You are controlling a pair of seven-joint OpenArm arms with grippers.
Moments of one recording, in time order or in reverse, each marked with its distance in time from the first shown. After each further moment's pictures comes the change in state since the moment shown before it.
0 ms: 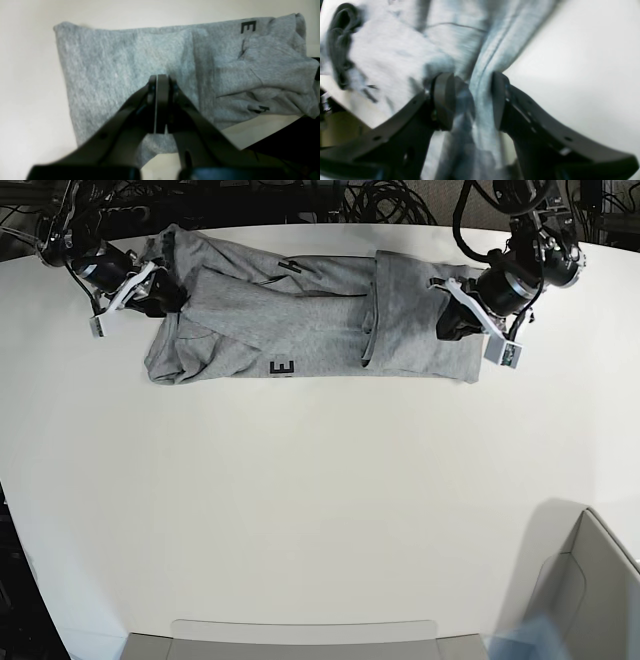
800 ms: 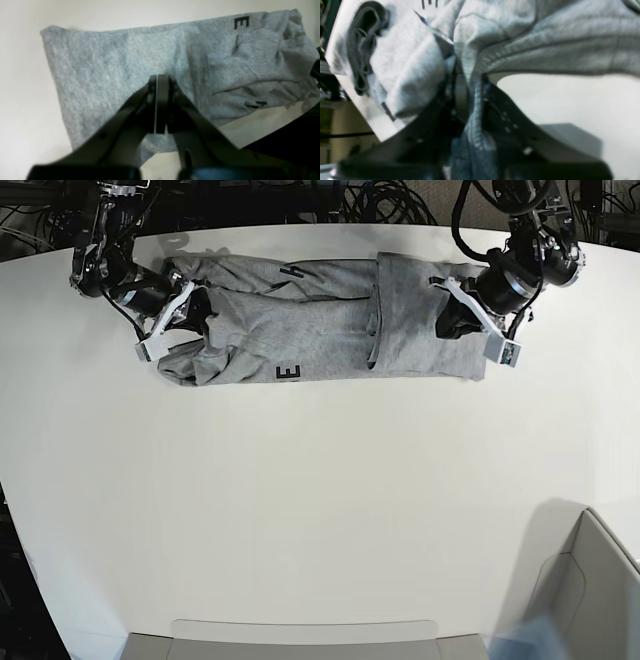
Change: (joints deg) left arm 0.2 0.1 0.0 0.0 0.0 0.0 0.3; right arm 7.9 -3.2 -8.0 -3.8 -7.2 -1.2 0.3
